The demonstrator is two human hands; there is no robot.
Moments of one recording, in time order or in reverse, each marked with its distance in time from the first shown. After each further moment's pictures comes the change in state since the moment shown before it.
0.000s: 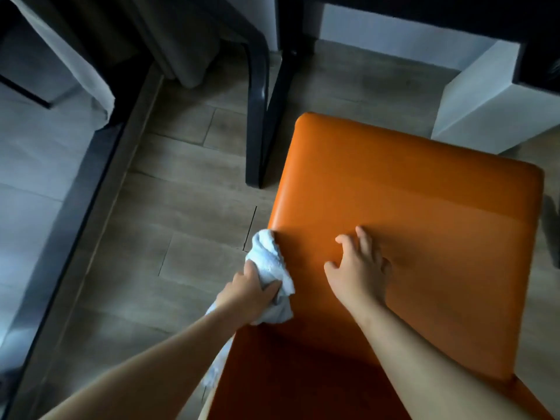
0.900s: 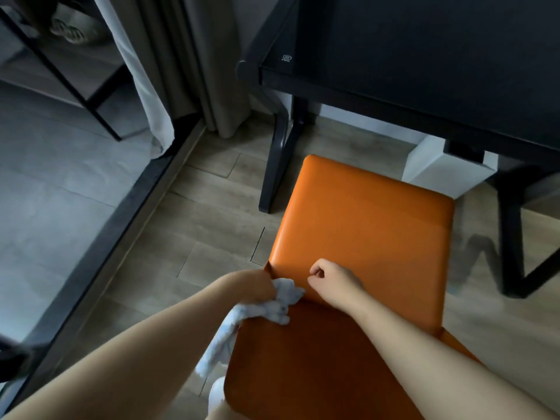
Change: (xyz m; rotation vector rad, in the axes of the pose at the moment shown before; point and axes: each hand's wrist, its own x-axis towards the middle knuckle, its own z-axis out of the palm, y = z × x) left_hand -0.185 -0.015 -0.058 0.218 -0.241 0.173; right_hand -0.169 -0.021 -0.067 0.059 -0.236 -0.183
